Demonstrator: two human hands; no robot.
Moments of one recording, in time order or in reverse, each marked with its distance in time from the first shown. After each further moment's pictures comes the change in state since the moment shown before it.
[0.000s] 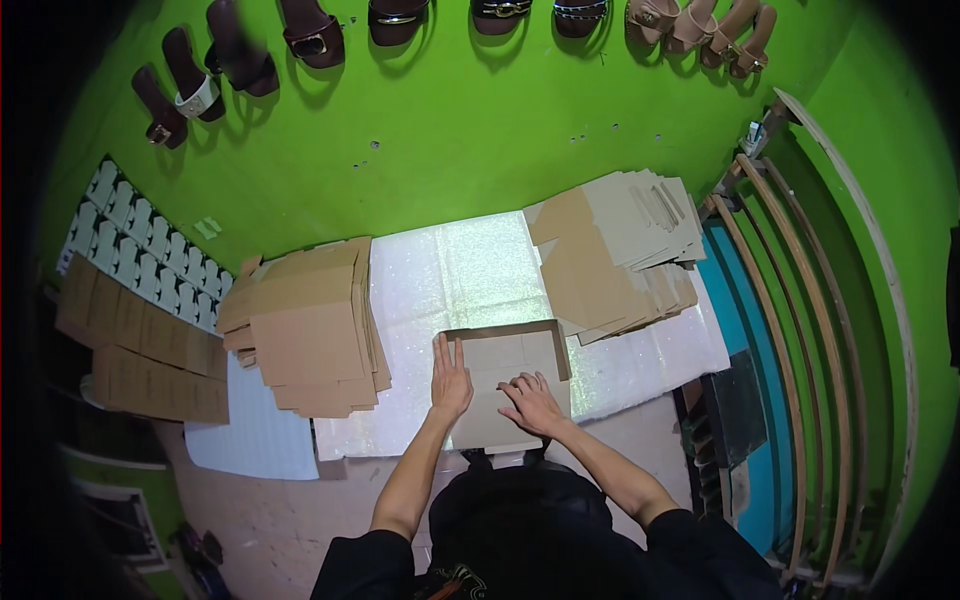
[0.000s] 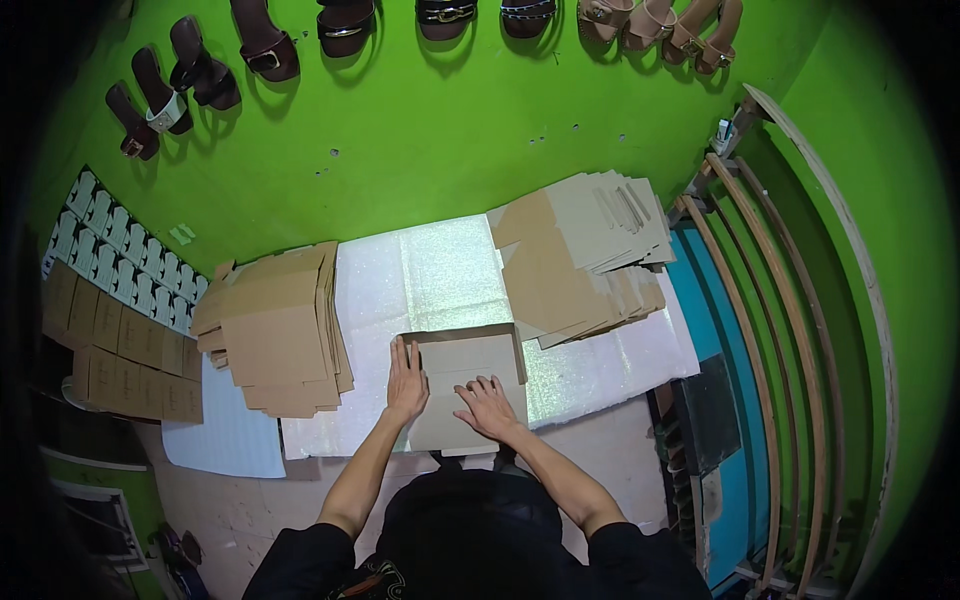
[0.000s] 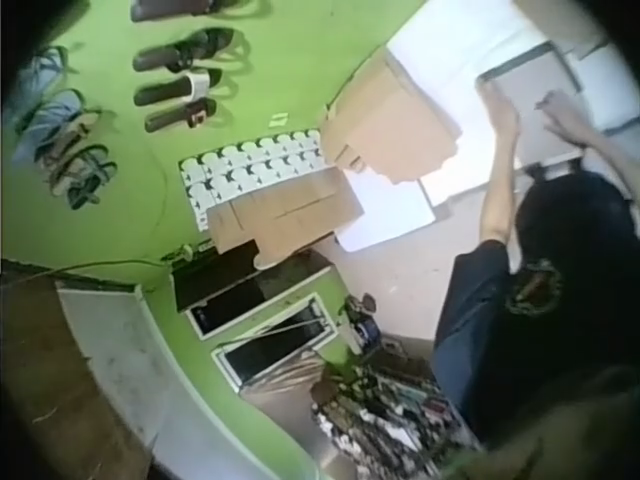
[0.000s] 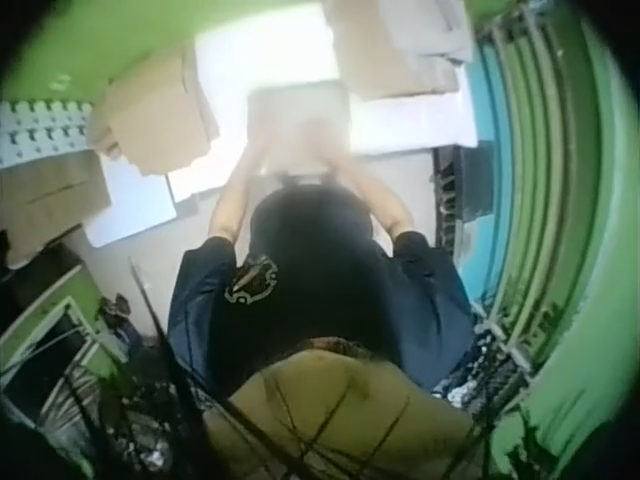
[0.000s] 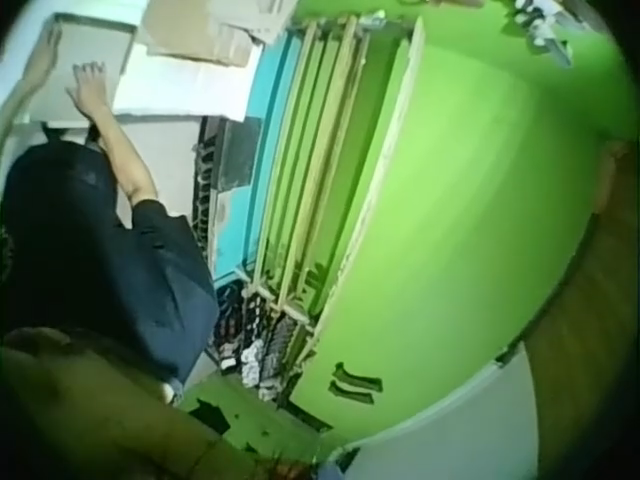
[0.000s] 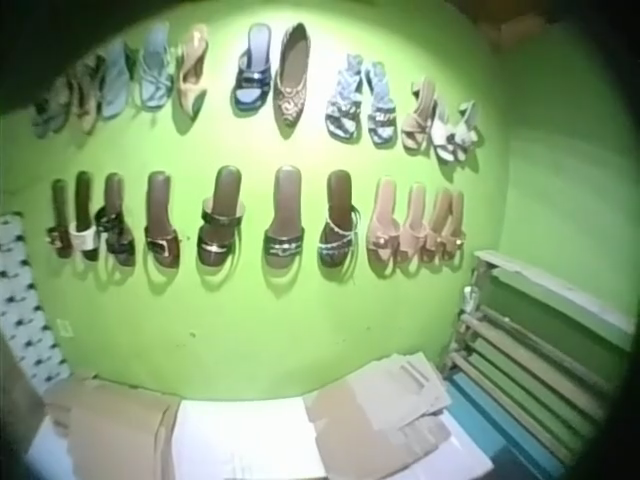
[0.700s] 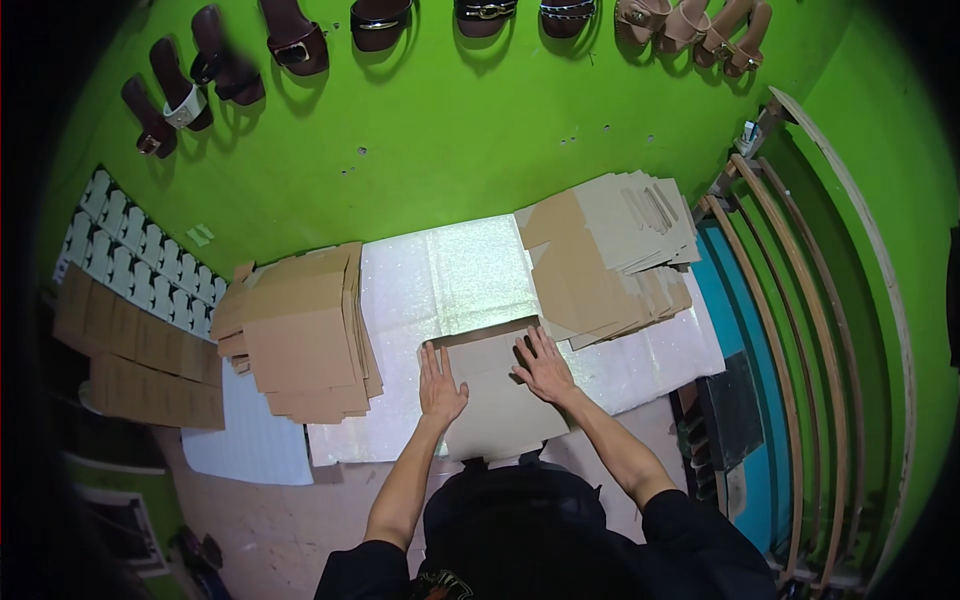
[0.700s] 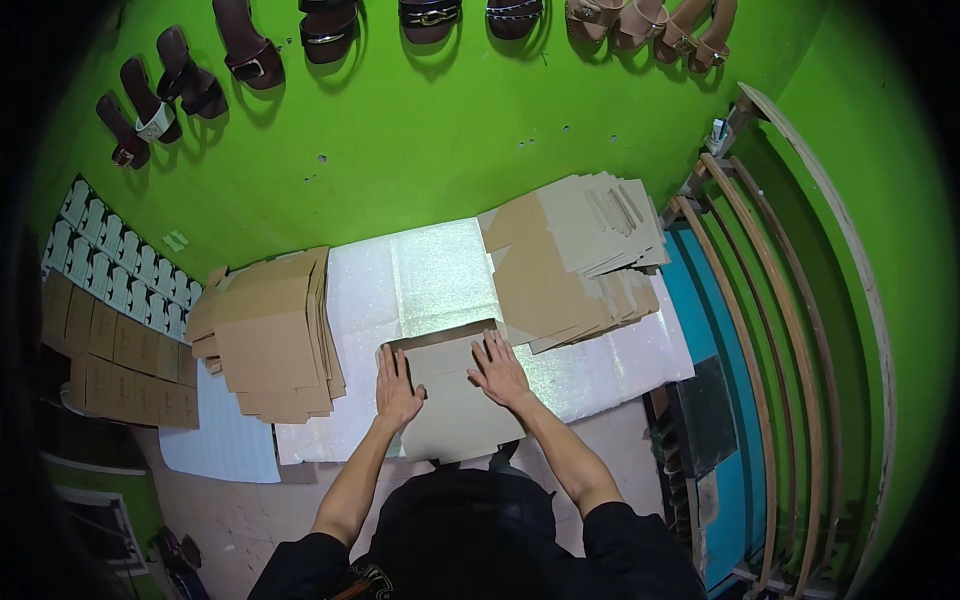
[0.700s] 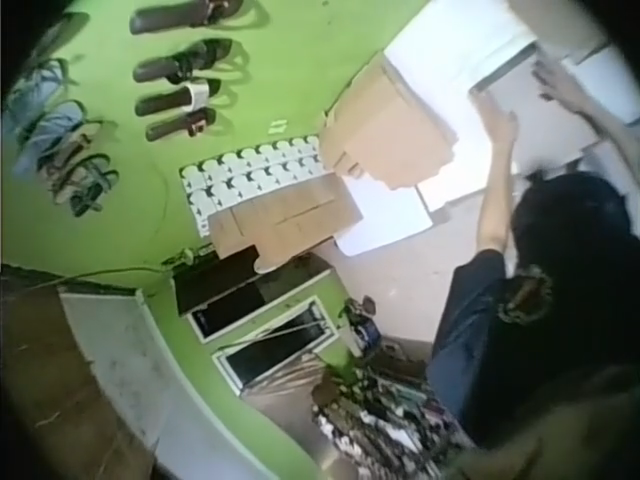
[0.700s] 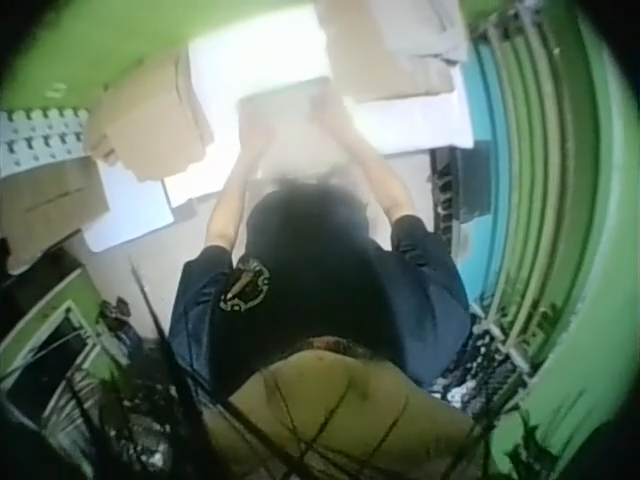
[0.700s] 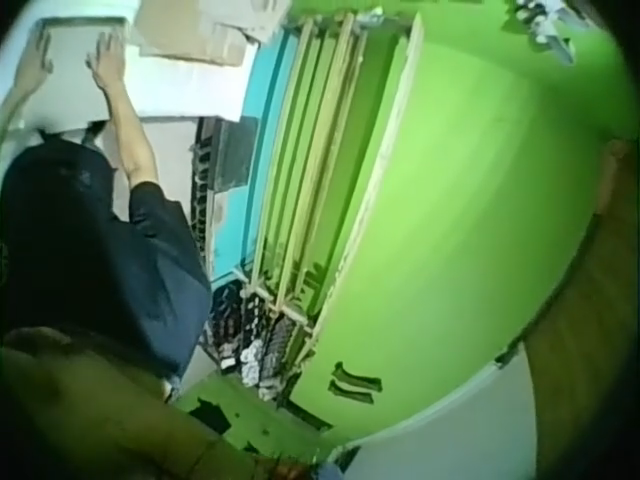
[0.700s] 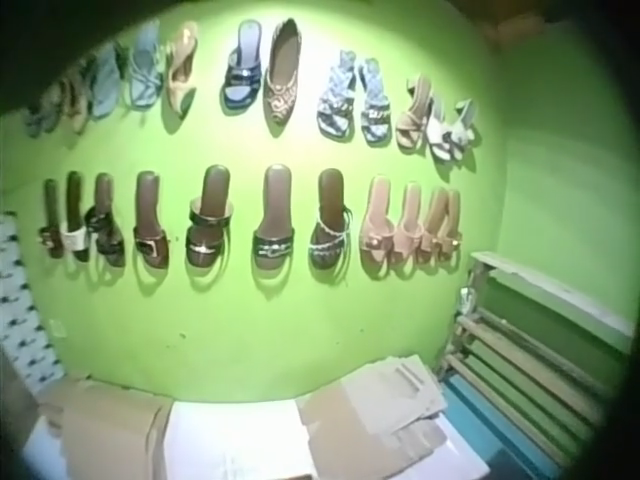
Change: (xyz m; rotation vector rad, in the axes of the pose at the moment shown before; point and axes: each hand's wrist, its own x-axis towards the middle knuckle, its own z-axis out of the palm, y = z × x) left_hand 0.001 0.016 -0.012 0.038 -0.099 -0.144; right_hand 0.037 0.072 -0.035 -0.097 0.114 0.109
